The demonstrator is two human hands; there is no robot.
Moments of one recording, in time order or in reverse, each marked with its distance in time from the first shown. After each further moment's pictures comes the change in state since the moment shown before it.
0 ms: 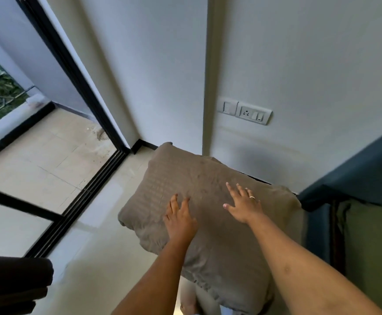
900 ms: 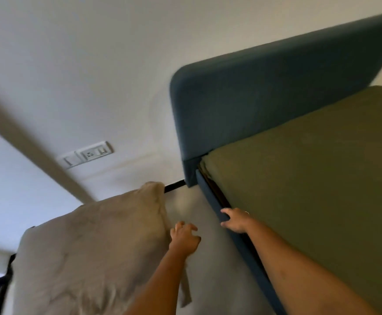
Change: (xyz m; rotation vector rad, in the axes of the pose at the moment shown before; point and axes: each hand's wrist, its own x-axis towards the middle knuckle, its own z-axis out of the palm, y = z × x) left_hand -0.209 0.154 0.137 0.388 -0.547 0.744; right_hand -0.296 0.243 0.072 0.590 0.064 0.548
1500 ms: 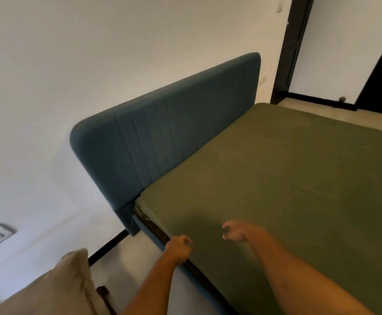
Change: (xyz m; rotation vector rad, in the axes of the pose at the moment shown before) left_hand 0.026 0.205 0.050 0.063 -0.201 0.283; right_hand -0.072 0.206 -0.081 0.164 0.165 0.225
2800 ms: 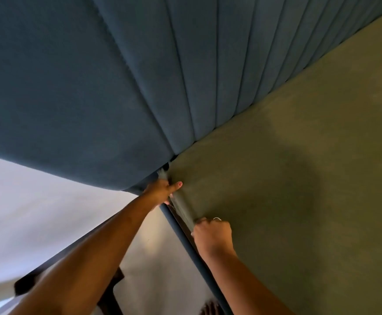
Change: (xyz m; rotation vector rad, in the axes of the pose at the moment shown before) left_hand 0.555 -0.274 -0.131 -0.276 -0.054 -0.401; right_hand 0.499 -0.231 0.126 -0.357 0.029 -0.303
